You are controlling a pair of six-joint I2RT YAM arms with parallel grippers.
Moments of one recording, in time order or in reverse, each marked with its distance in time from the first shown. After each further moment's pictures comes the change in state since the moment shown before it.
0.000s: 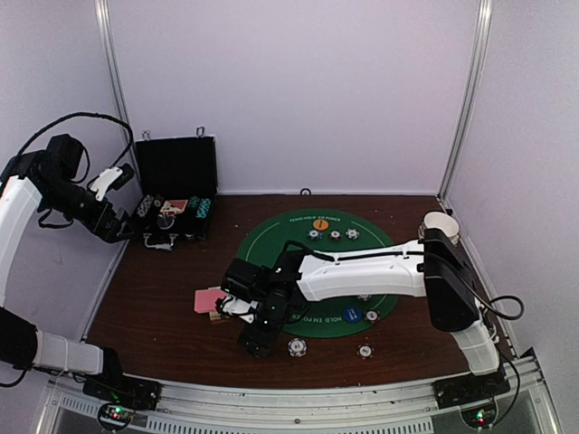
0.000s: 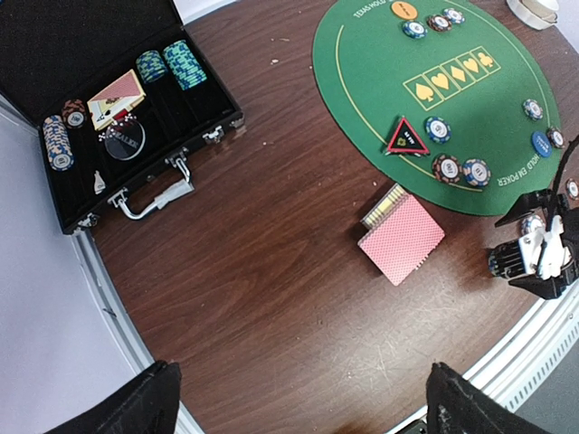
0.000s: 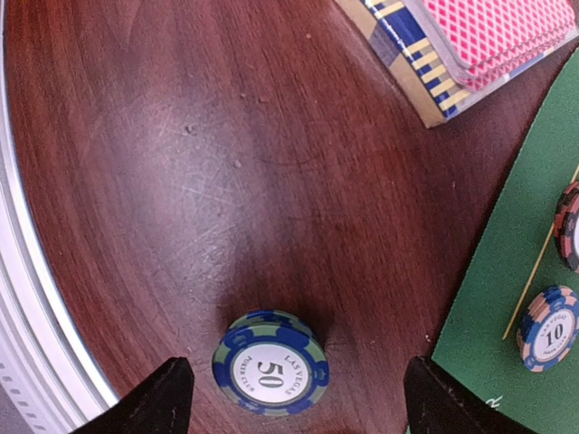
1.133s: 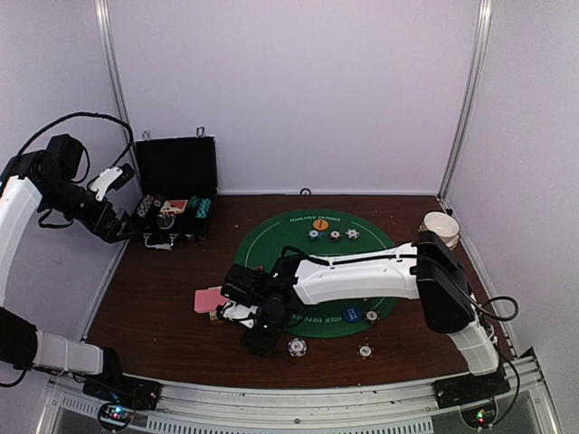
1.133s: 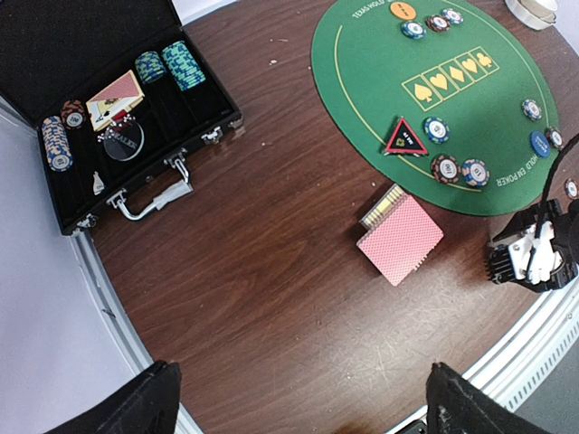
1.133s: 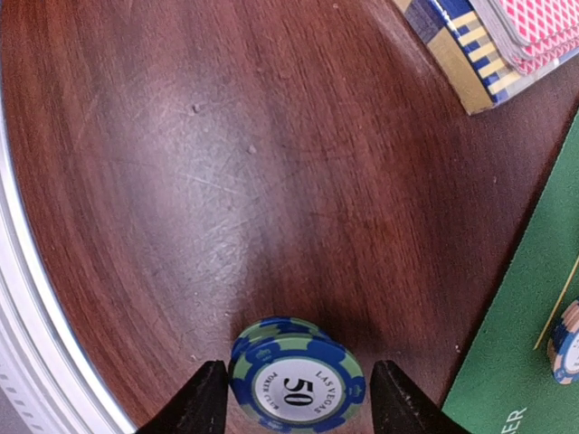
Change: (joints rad) left arm 0.000 0.000 0.000 0.000 0.005 0.000; right arm 0.002 0.032 0.000 -0.002 -0.038 -0.010
